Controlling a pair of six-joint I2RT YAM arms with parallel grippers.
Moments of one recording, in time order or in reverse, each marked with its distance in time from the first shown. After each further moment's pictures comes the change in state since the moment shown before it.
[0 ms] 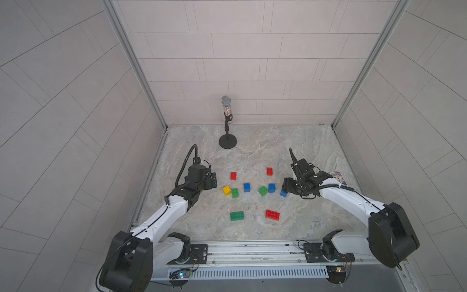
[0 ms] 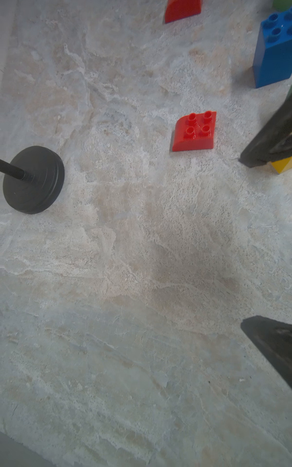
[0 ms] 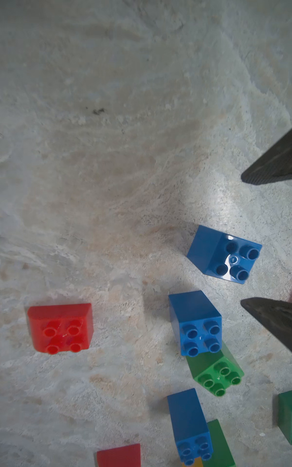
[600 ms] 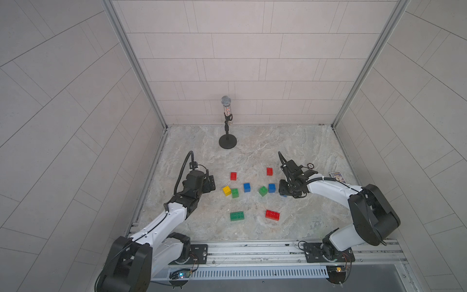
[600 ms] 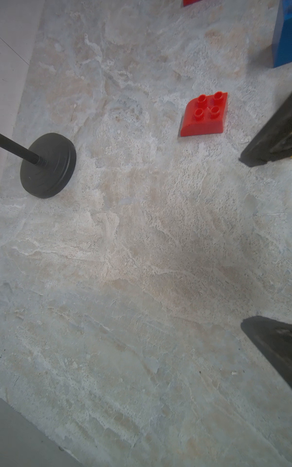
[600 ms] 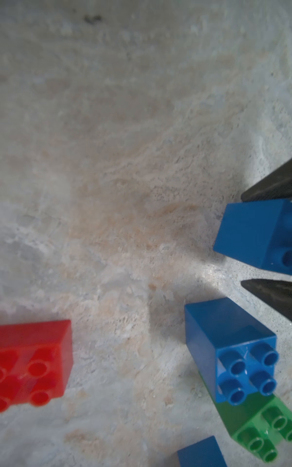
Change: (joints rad) left arm 0.000 -0.025 -0.109 0.132 -0.048 -0.032; right arm 0.074 0.187 0.045 0.059 0.046 0.016
